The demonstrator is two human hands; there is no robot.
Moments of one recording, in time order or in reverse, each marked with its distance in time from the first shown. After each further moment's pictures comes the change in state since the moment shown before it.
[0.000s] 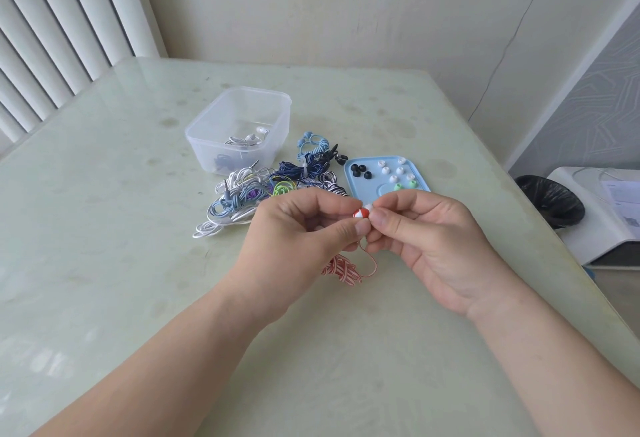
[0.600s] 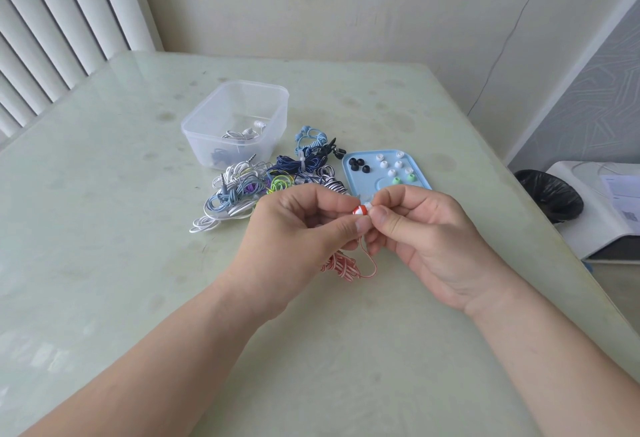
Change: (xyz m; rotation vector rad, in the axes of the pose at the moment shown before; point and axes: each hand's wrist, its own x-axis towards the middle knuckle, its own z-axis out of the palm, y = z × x) left_hand -0.001 -0.003 0.001 -0.026 -0.019 -0.015; right_hand 0.001 0.006 -0.004 -0.061 -0.076 -0.006
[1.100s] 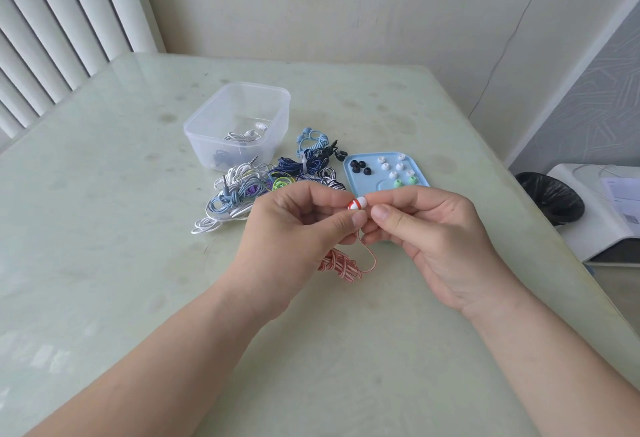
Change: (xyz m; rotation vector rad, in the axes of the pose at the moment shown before) left_hand 0.003 -0.002 -0.001 -0.039 0.050 0.034; right_hand -0.003 -0.001 0.003 -0.077 0.094 -0.134
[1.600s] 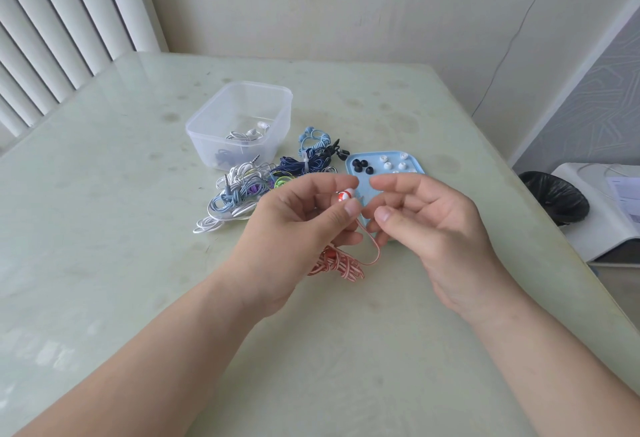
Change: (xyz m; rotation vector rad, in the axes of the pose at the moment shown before) left_hand 0.005 0.000 -0.003 -0.095 -0.077 -0.026; right_hand -0.002 0.001 -0.001 -0.132 0.024 -0.033
